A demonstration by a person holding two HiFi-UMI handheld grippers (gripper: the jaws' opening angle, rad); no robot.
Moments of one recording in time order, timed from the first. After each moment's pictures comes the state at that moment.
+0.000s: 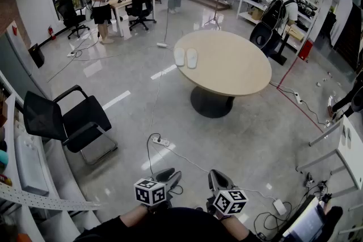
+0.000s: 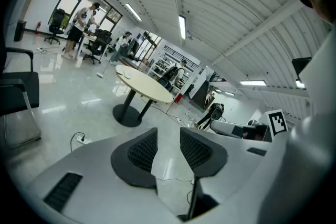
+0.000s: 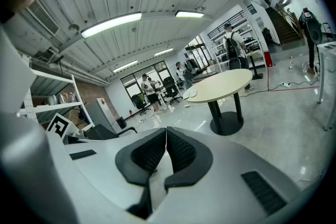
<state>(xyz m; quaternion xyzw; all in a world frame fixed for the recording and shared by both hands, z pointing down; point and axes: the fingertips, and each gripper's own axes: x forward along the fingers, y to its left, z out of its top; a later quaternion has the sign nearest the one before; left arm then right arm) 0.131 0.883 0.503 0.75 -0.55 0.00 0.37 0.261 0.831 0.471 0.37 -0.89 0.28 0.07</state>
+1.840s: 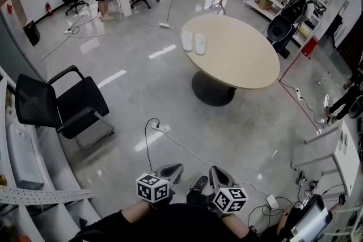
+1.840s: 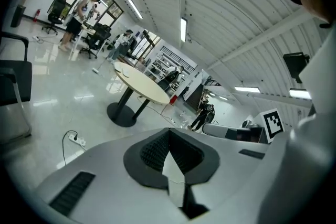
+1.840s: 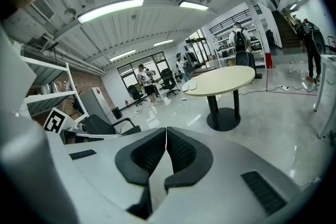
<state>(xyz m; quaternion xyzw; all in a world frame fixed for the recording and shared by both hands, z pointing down) 0.080 0.858 0.530 0.77 -0.51 -0.04 0.38 0.193 0.813 0.506 0.37 -0.88 0.27 0.13</state>
